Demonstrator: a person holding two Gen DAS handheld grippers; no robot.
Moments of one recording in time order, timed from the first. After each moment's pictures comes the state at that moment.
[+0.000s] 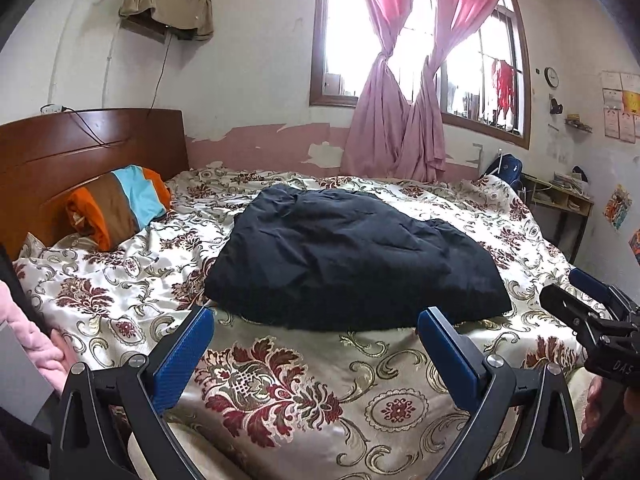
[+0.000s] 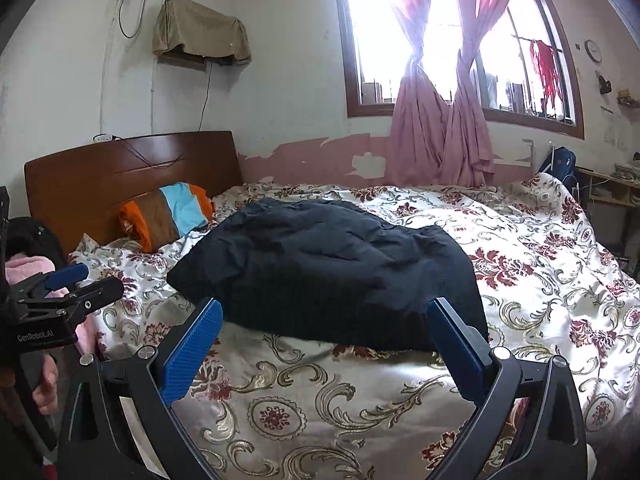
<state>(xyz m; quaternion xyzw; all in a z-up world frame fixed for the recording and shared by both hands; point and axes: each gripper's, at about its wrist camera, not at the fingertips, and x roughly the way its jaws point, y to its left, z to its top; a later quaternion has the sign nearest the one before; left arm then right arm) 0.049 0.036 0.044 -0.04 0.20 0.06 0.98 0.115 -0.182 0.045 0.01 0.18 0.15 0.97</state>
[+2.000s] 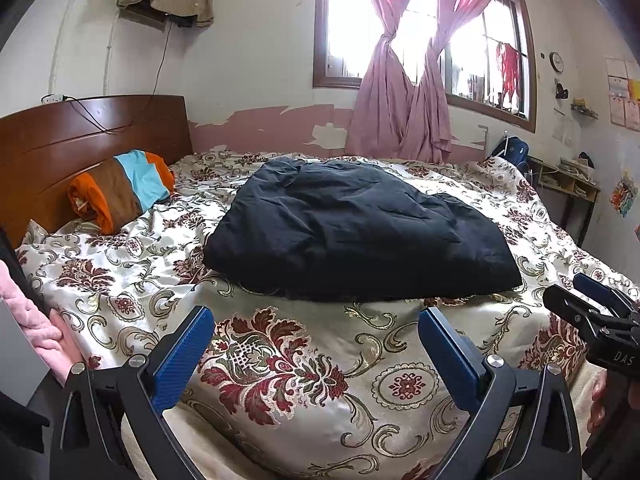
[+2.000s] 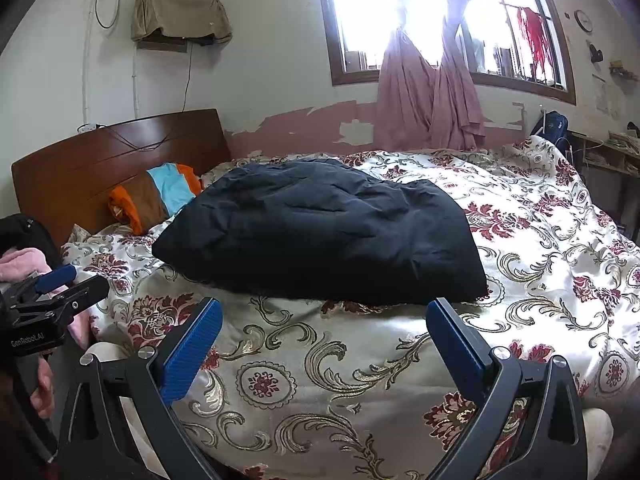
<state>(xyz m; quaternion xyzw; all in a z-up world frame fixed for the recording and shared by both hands) 0.051 0.030 0.017 -0.03 0.23 0.07 0.97 0.124 -0.186 0.011 0.03 0.23 0.13 0.96</state>
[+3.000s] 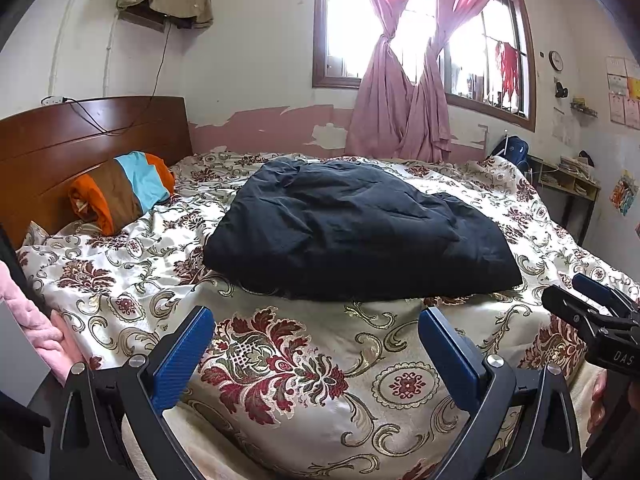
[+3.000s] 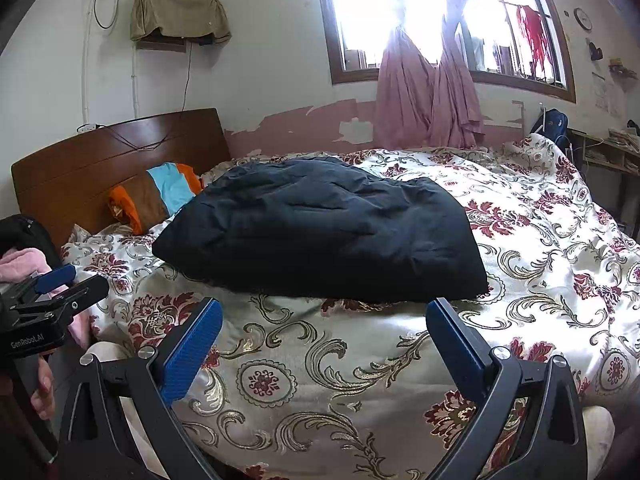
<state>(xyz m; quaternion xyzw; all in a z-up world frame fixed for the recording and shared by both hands) 0.051 0.030 0.016 -0.03 0.23 0.07 0.97 0.124 -0.186 0.010 0.03 0.23 0.13 0.96</state>
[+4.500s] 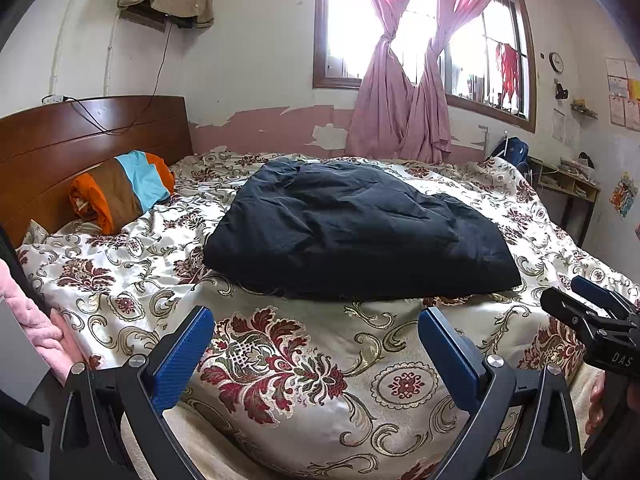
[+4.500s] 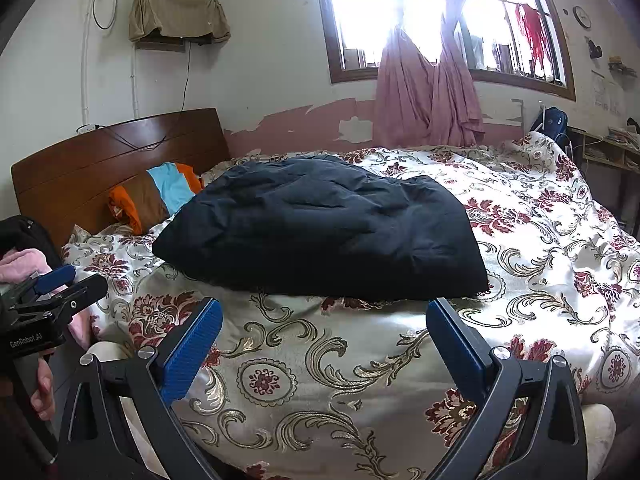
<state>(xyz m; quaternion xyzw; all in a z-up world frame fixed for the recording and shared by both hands) 0.051 0.031 0.016 -0.03 0.23 0.07 0.97 0.123 -0.185 0.007 0.03 0.23 0.13 0.96</state>
